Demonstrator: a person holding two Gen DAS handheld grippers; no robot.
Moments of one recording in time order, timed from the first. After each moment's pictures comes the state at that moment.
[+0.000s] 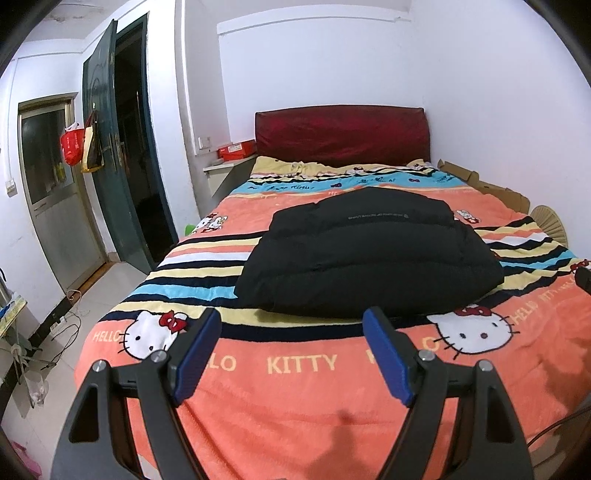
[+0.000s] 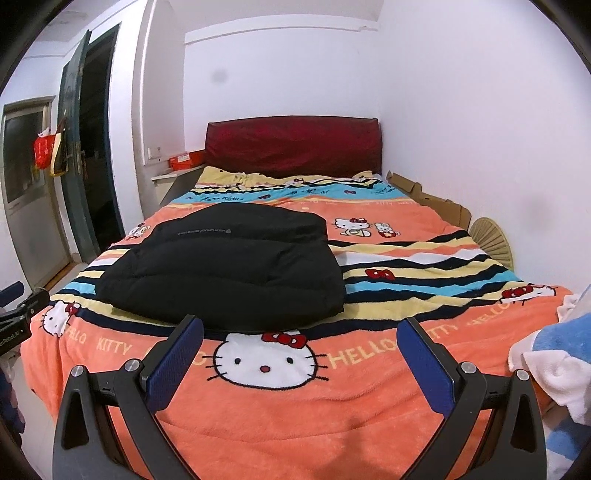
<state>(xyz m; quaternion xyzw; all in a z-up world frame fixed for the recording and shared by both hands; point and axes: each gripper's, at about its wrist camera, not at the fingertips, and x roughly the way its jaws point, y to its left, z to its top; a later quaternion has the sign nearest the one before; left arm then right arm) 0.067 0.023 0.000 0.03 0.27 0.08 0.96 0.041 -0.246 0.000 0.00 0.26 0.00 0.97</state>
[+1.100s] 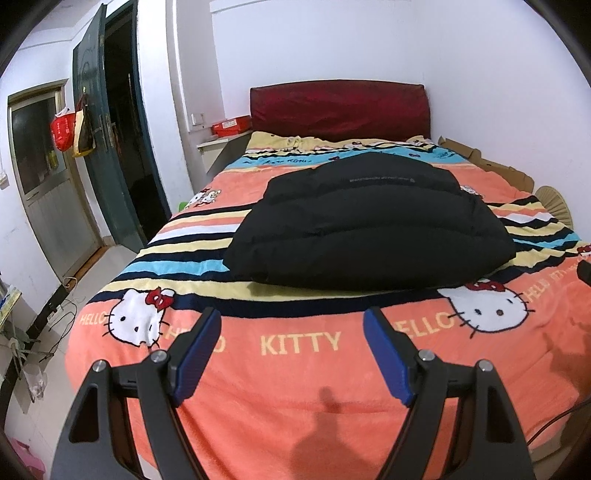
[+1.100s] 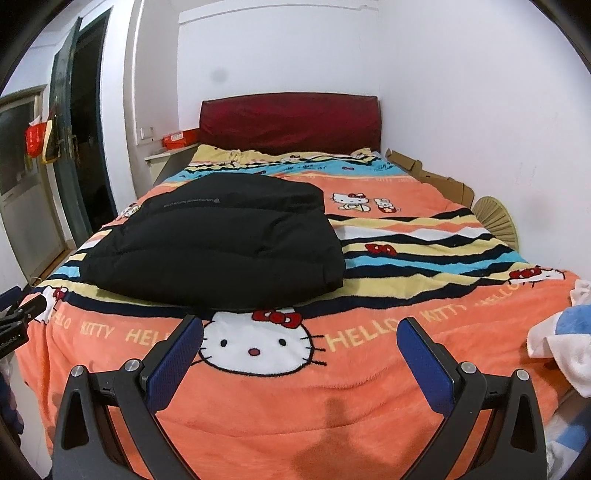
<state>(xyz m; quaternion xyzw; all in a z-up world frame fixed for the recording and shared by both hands) 0.091 0.027 -0.041 0.03 0.31 0.08 0.95 0.066 -0.252 -0.034 0.00 0.30 -0.01 0.95</state>
